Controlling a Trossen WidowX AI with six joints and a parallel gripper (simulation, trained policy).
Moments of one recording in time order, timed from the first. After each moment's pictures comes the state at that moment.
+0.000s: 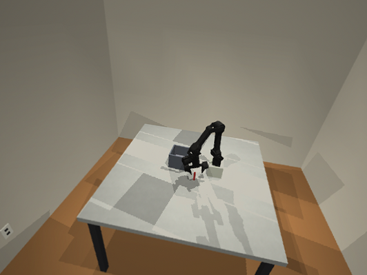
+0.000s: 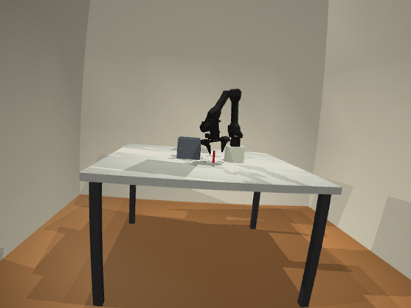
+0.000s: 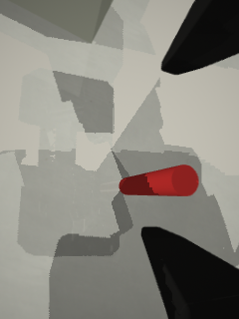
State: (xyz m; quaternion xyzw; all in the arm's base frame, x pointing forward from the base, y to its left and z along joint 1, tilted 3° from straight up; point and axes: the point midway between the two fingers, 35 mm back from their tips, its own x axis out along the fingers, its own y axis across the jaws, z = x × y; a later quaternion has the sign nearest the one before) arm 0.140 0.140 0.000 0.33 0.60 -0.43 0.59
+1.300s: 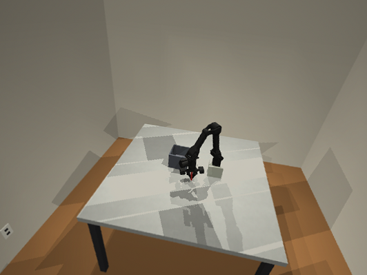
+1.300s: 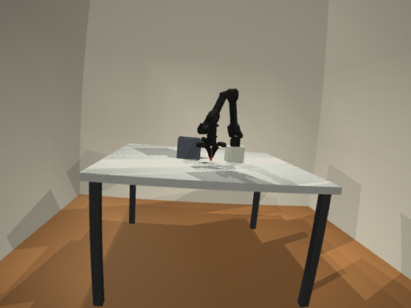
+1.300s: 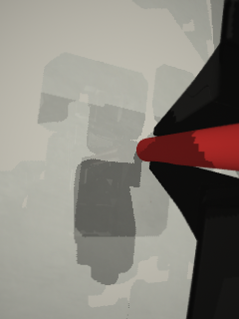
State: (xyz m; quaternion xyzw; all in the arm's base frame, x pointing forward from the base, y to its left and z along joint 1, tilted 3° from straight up) arm 0.169 0.176 -0.025 0.39 0.59 -0.38 0.60
